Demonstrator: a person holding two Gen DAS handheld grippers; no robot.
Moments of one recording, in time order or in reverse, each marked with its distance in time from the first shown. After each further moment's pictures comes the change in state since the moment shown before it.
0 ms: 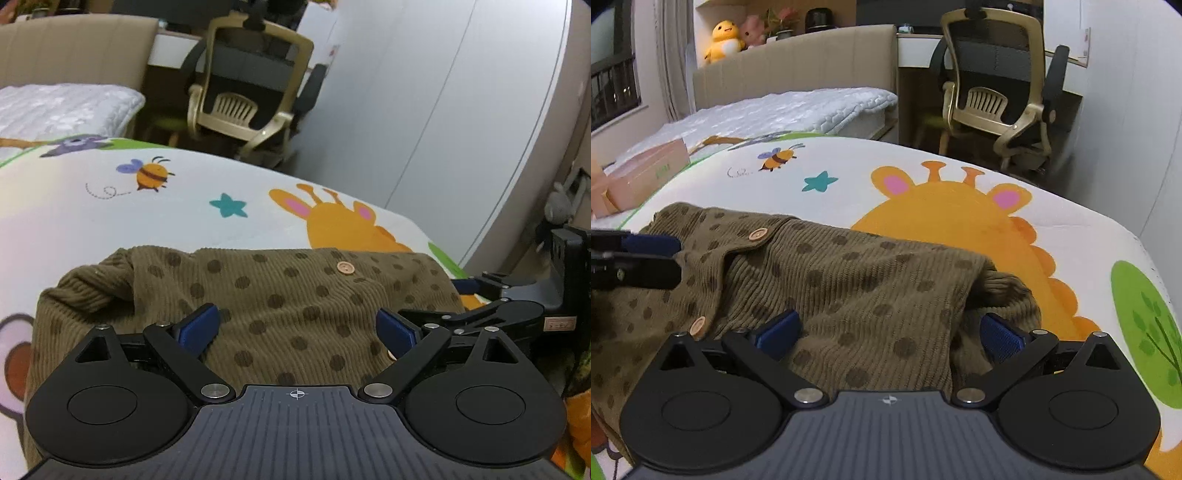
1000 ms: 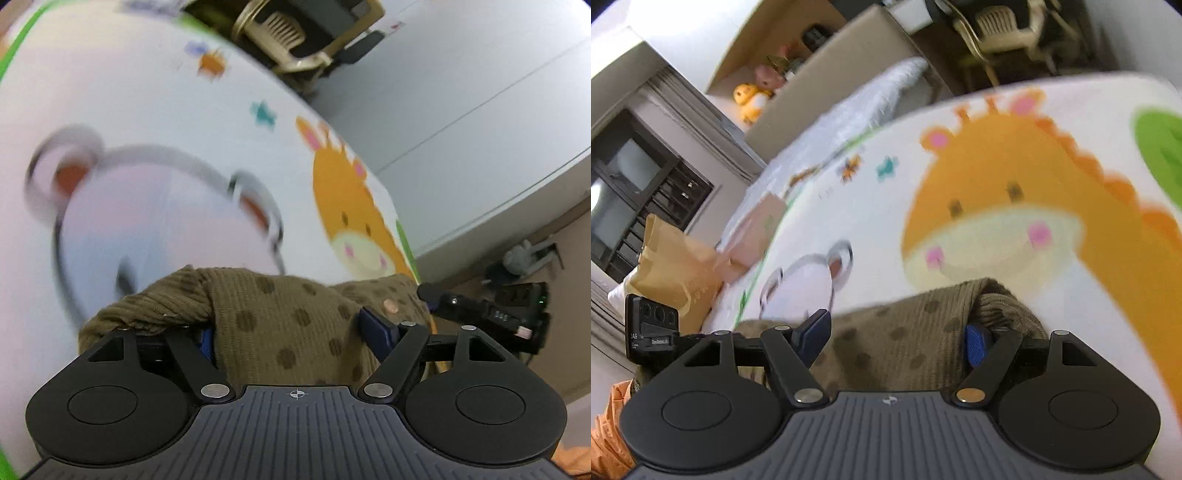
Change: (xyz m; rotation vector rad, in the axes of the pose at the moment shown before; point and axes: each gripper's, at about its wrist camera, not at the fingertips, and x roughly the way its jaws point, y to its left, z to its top) left arm -0.048 0.038 -0.004 -0.378 0.203 -0.139; right arm -0.042 -0.073 -0.021 0.420 0.083 0.474
